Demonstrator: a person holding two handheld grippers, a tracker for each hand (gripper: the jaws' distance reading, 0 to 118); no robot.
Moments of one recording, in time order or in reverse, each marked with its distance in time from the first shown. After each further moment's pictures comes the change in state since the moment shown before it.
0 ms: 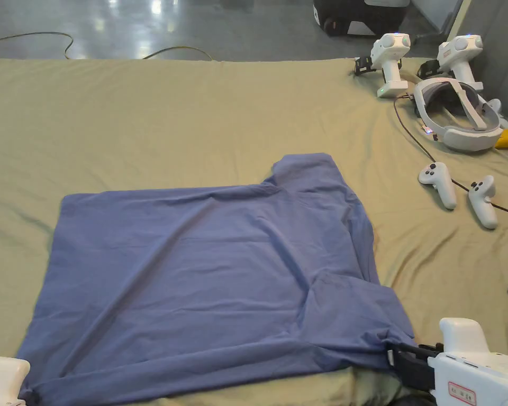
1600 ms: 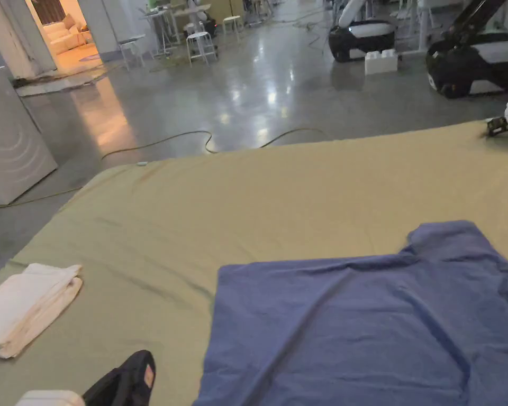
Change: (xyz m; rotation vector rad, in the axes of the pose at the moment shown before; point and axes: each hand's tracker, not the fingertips) left arm -0.002 -0.033 0.239 0.818 -0.037 0.294; right arm -0.131 0.032 0.182 0.735 0.029 0.148
